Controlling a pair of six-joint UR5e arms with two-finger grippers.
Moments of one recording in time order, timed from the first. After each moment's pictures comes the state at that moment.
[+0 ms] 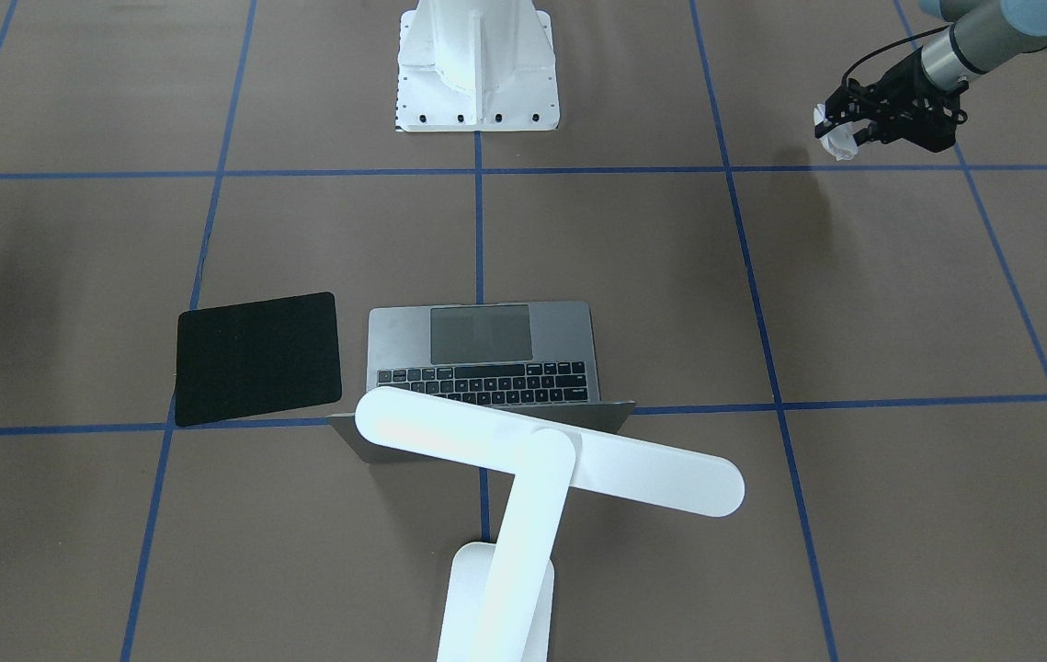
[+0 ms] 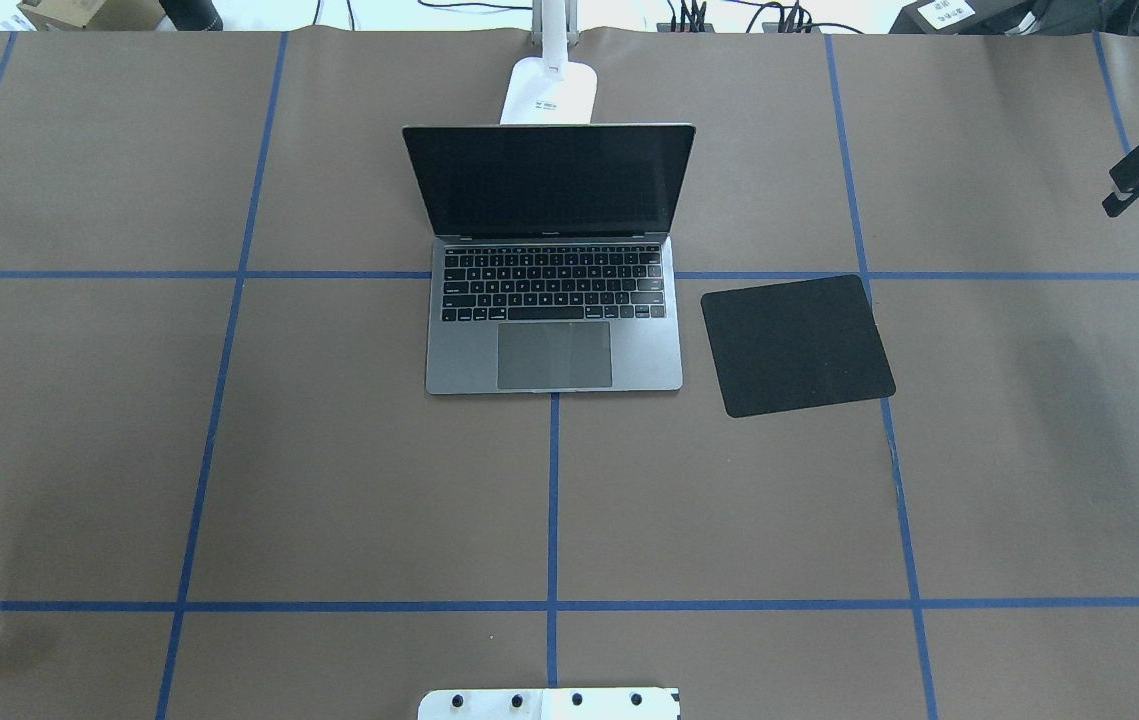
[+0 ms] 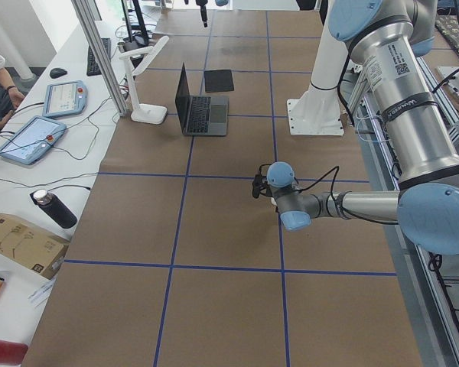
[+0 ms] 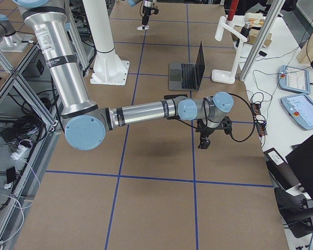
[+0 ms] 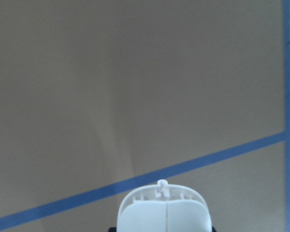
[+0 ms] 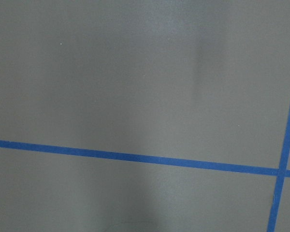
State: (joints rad) left arm -0.60 -1.15 -1.86 -2.70 -2.24 -1.08; right arm 1.33 -1.26 1.45 -1.68 2.37 0.14
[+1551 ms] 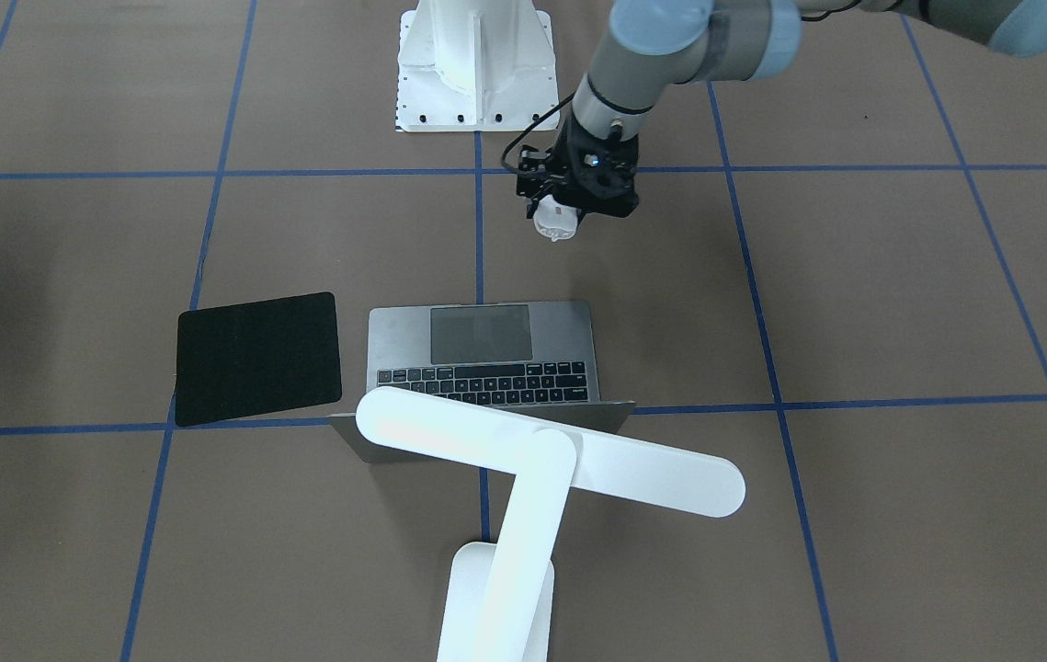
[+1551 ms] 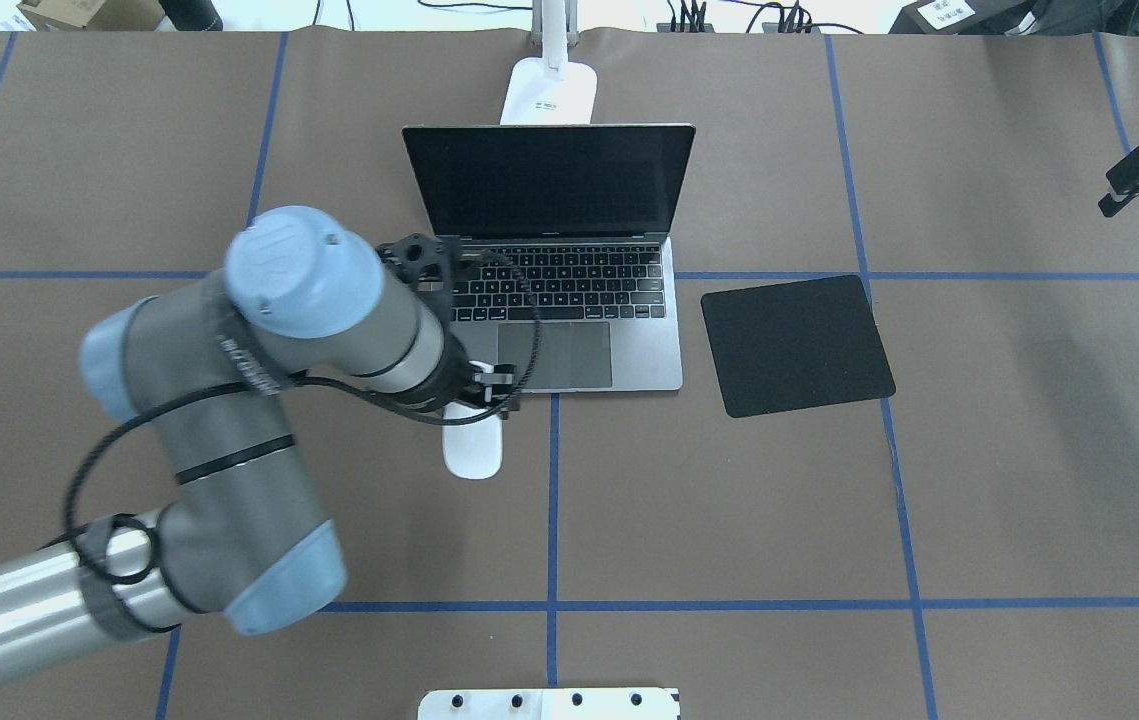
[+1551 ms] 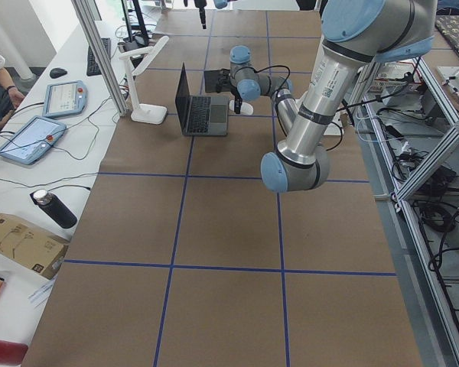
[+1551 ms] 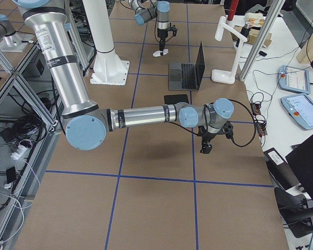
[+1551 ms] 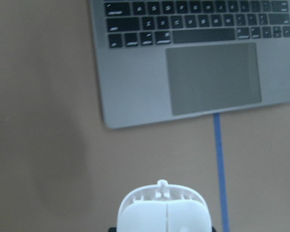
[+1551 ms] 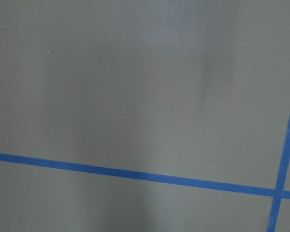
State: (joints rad) left arm -0.51 -2.24 -1.76 -1.67 -1.96 -1.20; right arm 1.33 -1.25 1.38 -1.57 2.37 0.14
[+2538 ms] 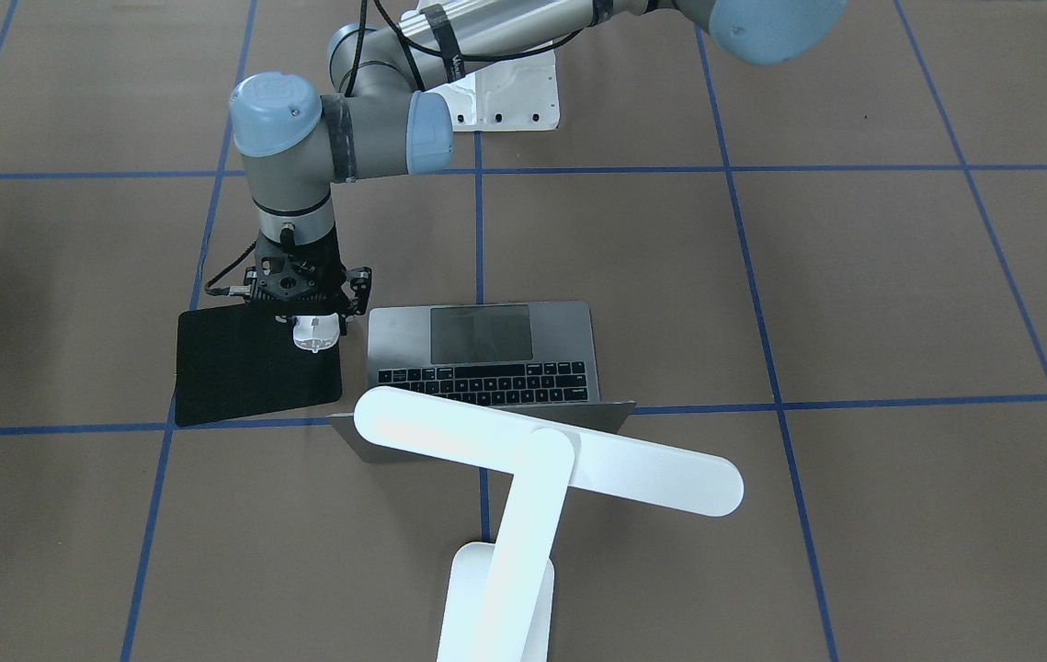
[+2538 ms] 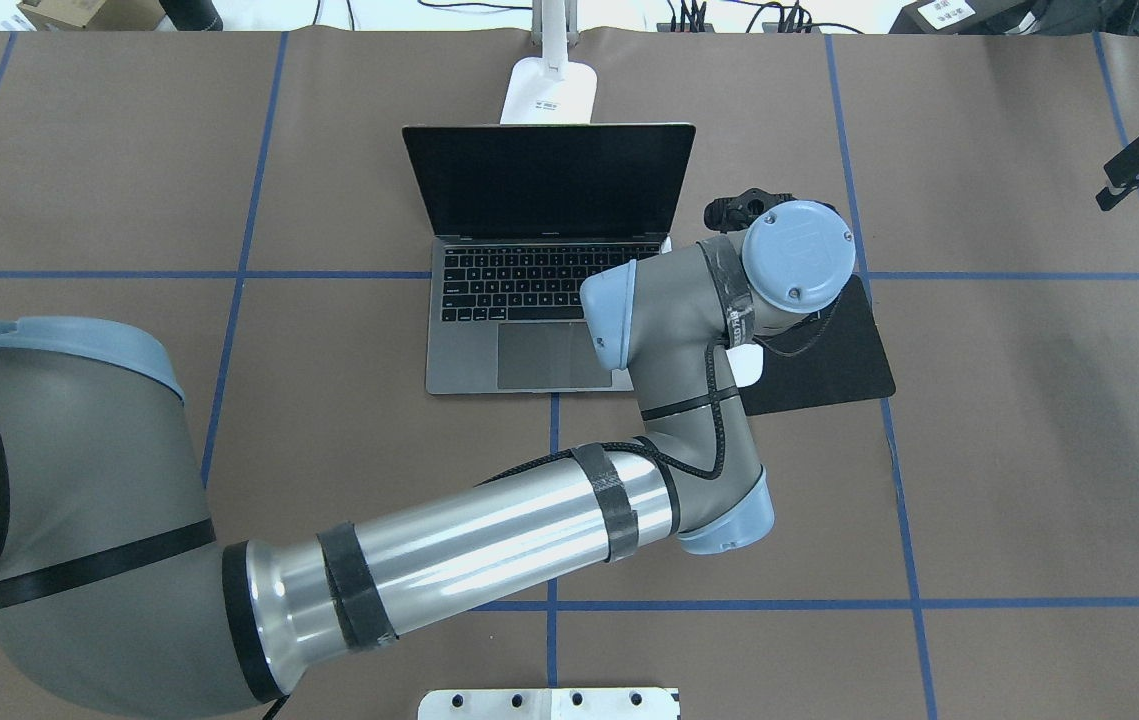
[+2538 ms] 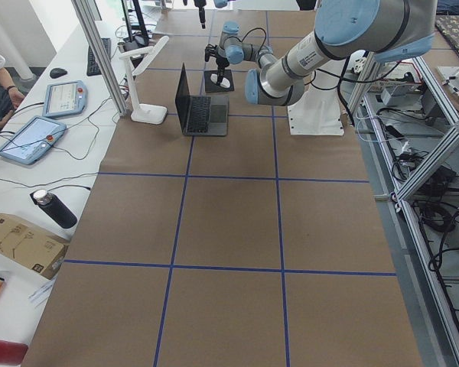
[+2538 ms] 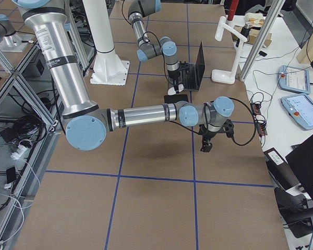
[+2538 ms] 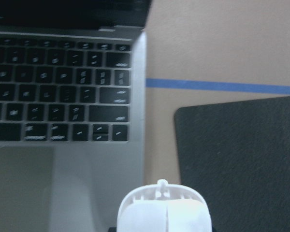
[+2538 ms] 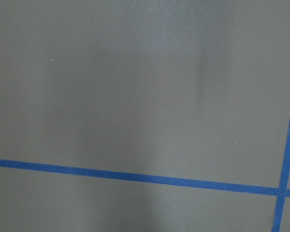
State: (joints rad) left arm -0.42 -2.97 -0.72 -1.95 -1.63 -1.33; right arm 1.33 -1.25 1.39 -1.57 2.38 0.18
